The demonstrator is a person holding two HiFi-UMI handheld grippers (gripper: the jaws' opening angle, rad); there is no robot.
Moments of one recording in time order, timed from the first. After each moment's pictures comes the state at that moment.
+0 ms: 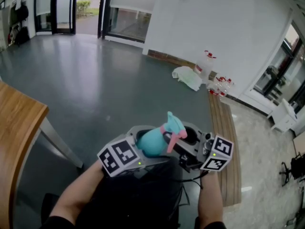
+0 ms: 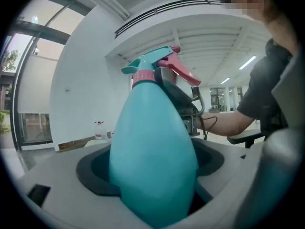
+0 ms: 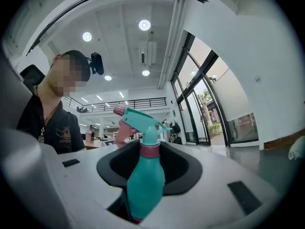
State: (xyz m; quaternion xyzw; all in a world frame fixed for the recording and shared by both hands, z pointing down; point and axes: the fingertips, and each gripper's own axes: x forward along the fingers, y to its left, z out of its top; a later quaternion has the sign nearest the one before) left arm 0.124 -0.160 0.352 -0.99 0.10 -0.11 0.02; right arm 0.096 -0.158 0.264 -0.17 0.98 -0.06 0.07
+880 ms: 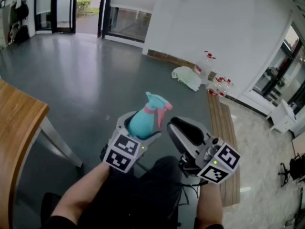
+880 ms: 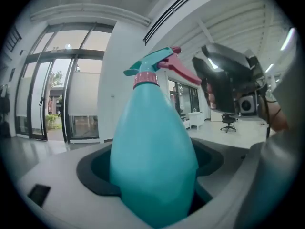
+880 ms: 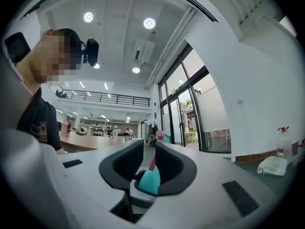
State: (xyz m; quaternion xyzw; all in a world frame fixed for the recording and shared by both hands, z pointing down) left arm 0.078 -0.244 0.352 -0.93 0.36 -0.09 -0.01; right arm 0.092 -0.158 0.228 -0.32 0.95 -0.01 0.05
